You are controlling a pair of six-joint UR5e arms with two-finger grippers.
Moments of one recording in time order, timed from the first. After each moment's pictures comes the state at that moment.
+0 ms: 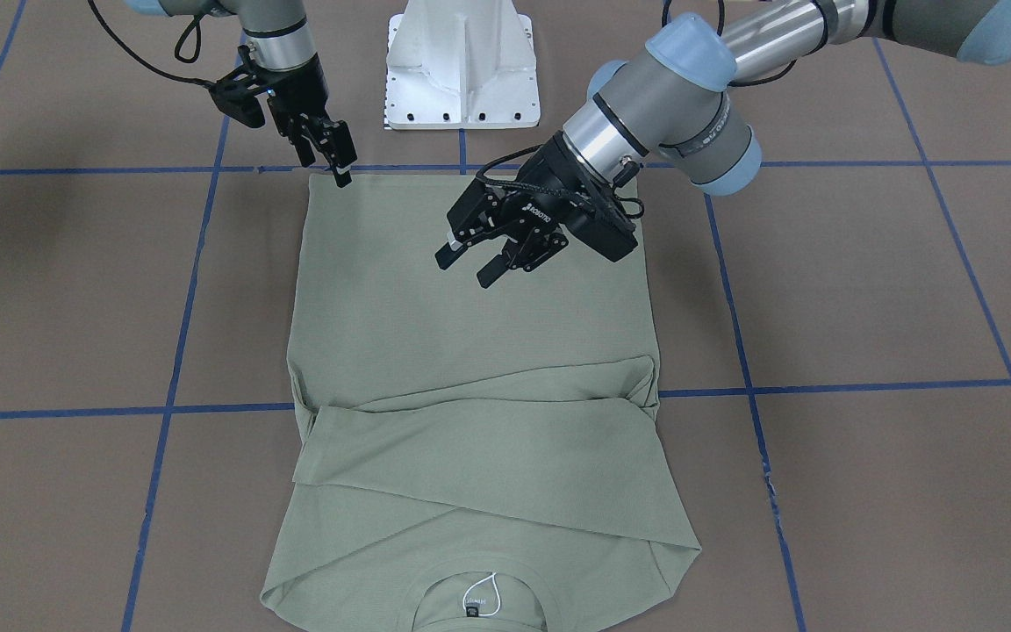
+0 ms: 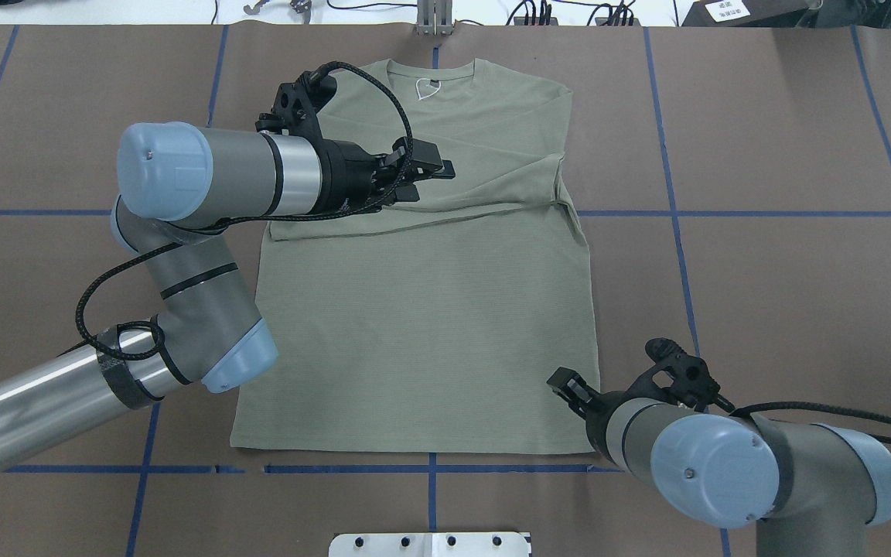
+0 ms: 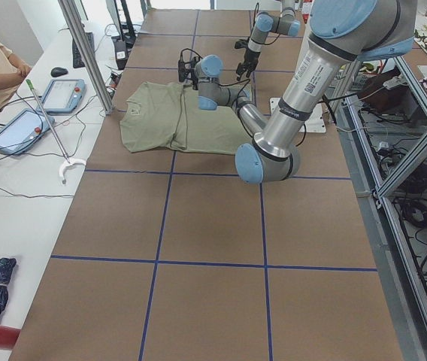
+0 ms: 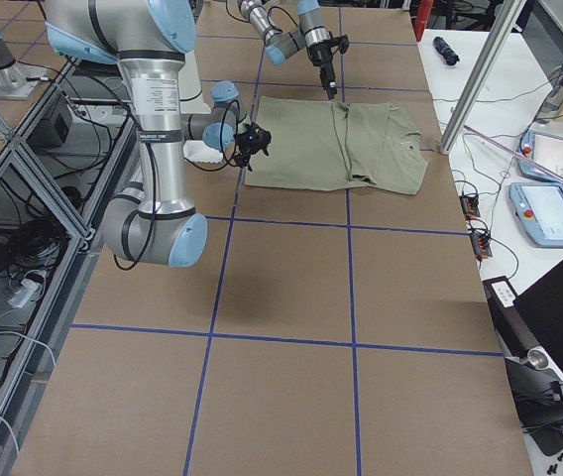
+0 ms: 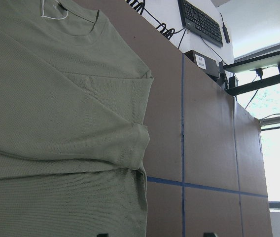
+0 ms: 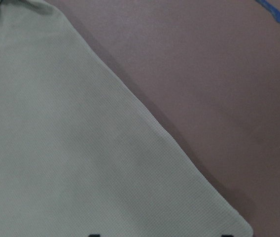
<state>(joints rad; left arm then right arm) -0.63 -2.22 -1.56 -2.57 -1.83 -1.64 0.17 -1.40 2.14 -1.46 1.42 2.21</state>
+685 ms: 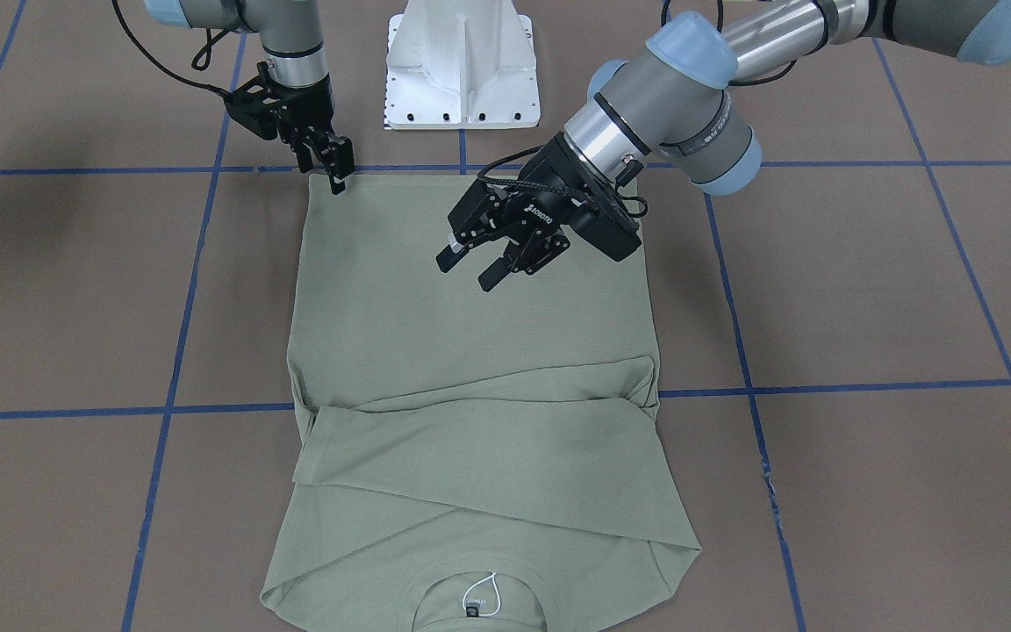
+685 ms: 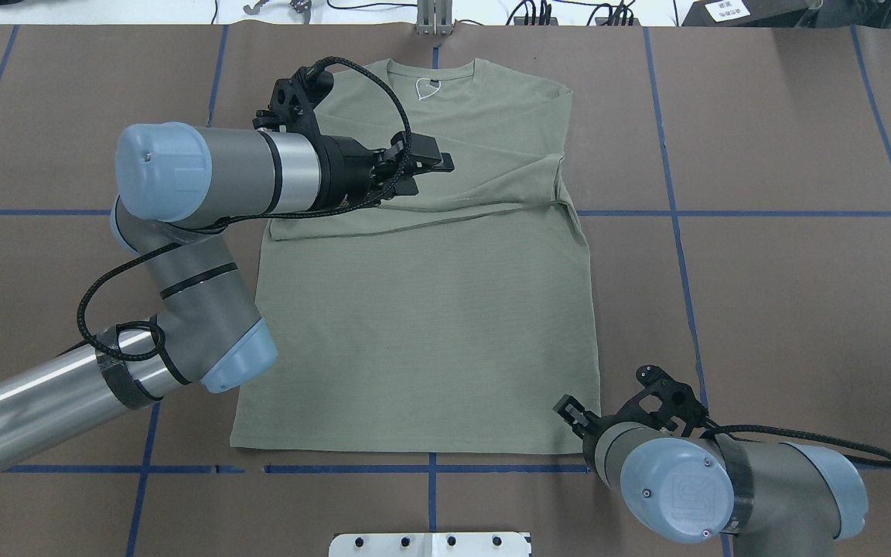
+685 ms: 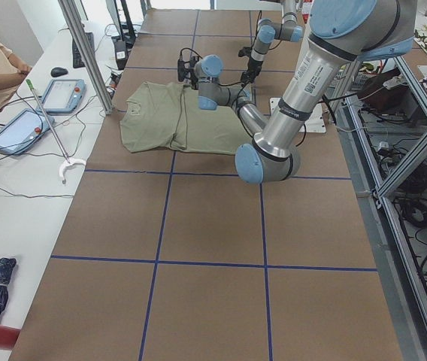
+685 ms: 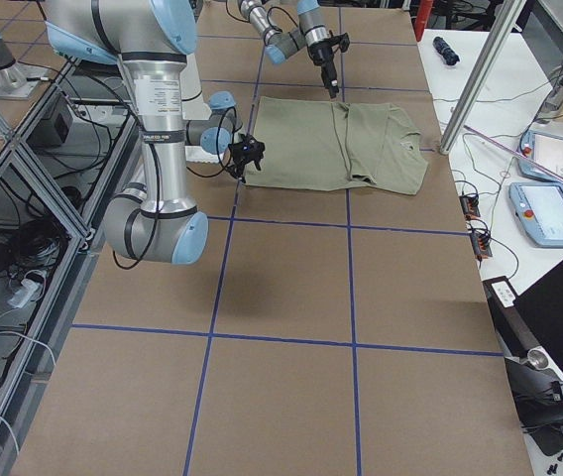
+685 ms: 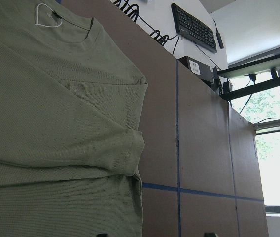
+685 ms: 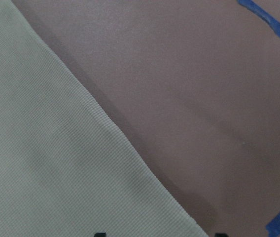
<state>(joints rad) -0.64 -2.22 -1.57 -2.58 -1.80 -1.64 0.13 -1.40 2.06 -1.49 1.42 2.23</state>
